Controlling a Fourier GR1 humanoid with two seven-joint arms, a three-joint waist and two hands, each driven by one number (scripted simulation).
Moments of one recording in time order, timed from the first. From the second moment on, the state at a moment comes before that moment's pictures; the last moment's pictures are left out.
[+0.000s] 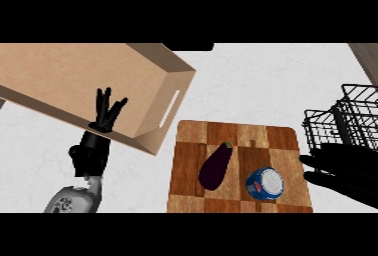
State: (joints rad) left arm -0.14 0.16 -0.22 -1.55 -0.03 0.31 0.03; right arm -0.18 -0.70 -0.09 -2.24 0.08 1.11 0.12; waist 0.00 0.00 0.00
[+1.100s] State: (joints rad) left arm -0.14 0.12 -0.17 -1.56 -0.07 0.27 0.05; right arm -0.11 -0.73 0.10 -2.14 0.65 0.80 -0.26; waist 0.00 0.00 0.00
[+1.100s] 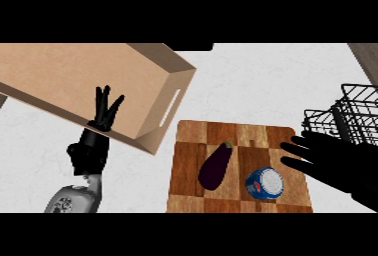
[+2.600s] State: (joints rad) left arm -0.14 0.07 -0.11 -1.57 -0.13 0.21 0.05; right arm -0.15 -0.57 0.29 -1.88 0.87 0.71 -0.36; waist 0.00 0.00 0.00
